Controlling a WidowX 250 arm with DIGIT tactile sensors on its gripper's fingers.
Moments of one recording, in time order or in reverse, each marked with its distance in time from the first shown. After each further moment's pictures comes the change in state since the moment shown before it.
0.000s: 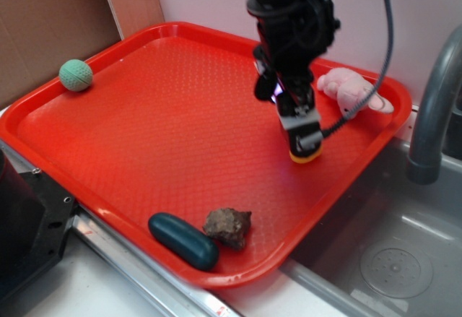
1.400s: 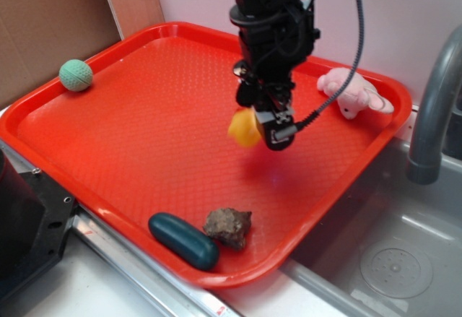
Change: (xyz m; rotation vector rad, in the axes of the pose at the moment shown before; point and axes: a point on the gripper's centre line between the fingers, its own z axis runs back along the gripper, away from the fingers) arm -0.023 0.008 0.014 0.016 0.034 0.087
